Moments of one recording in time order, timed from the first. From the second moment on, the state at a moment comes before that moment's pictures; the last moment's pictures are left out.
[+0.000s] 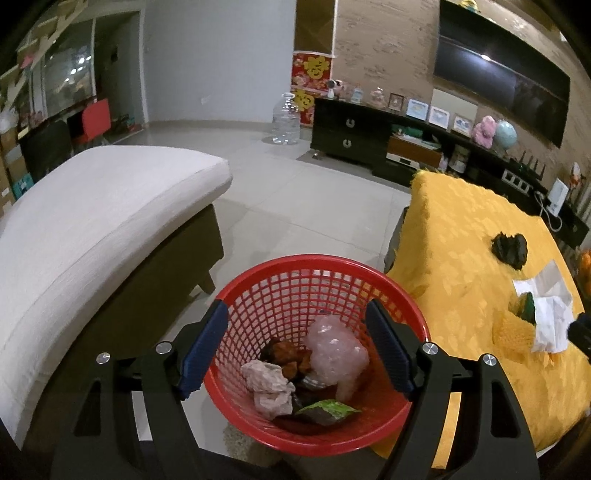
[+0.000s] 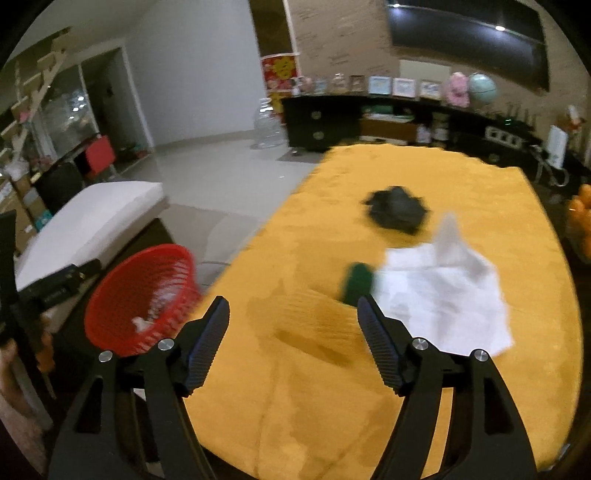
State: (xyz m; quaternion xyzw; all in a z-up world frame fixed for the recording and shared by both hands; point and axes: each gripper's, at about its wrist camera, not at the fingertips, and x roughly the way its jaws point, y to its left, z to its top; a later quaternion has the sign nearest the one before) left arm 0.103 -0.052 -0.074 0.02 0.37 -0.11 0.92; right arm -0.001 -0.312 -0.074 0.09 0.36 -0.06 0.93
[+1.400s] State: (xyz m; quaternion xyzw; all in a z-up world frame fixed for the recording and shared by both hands) left arm 0.059 -0.300 -0.116 0.18 0.39 -0.32 0.84; right arm -0.089 -0.427 -0.107 0.17 0.34 -0.19 0.90
